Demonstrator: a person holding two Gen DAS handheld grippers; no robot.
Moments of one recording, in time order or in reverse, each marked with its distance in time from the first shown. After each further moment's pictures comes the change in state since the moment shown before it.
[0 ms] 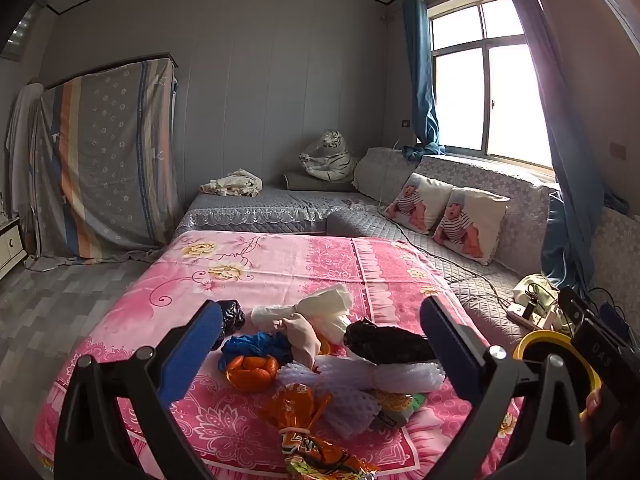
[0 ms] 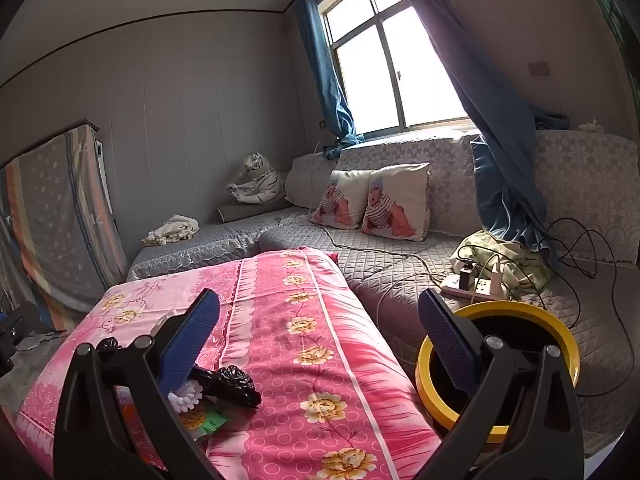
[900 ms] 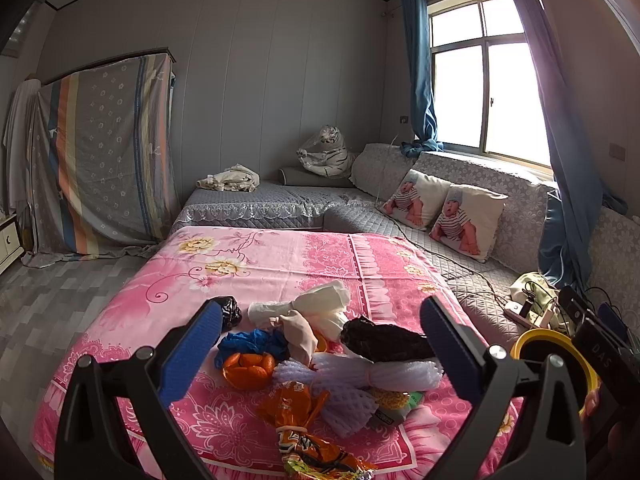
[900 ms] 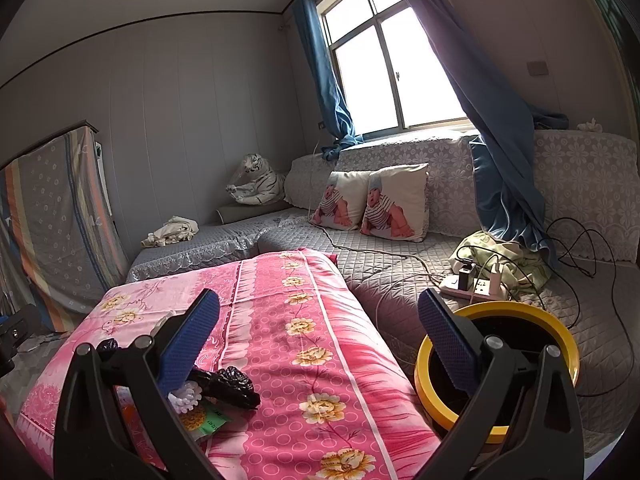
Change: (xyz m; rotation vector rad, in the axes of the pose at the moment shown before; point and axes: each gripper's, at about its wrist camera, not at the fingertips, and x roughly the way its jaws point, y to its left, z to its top) left arm 0.003 0.003 0.003 -0.004 0.021 -0.014; right arm 0.000 -0.001 0.000 -0.004 -0.001 -0.002
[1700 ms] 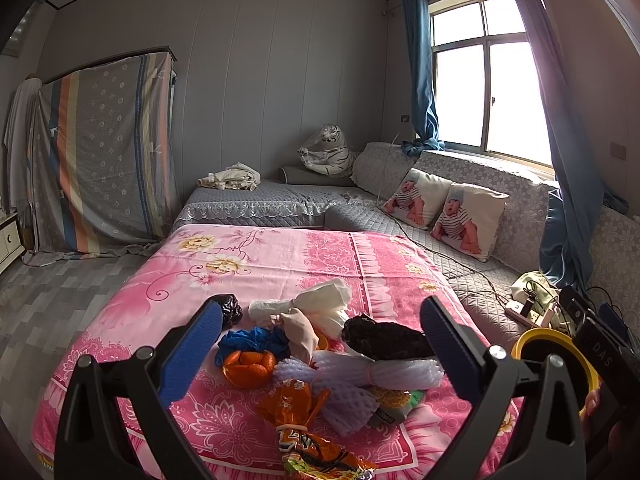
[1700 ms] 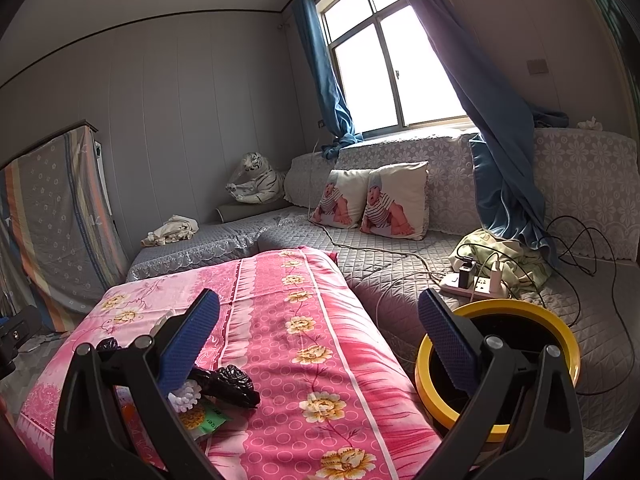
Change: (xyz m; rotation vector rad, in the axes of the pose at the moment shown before) left arm 0.001 0.000 -0.001 0.001 0.003 0.001; right arm 0.001 -0.001 -0.002 0.002 0.001 0.000
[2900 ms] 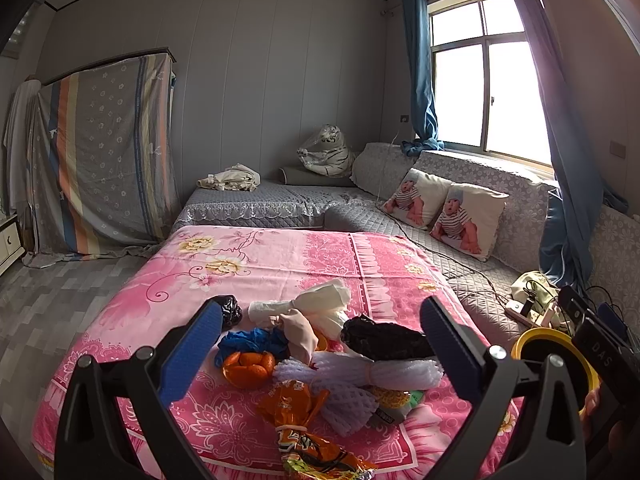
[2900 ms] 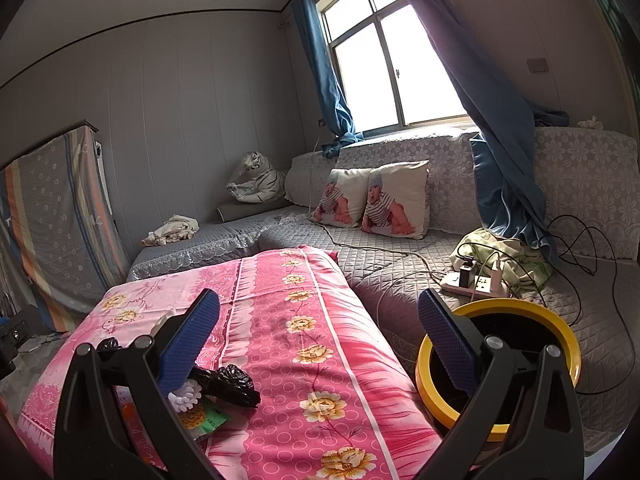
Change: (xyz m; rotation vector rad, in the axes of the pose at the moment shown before) left arm 0.000 -0.002 -0.008 0.005 -0.006 0.005; right arm 0.000 0.001 0.001 0.001 0.002 0.000
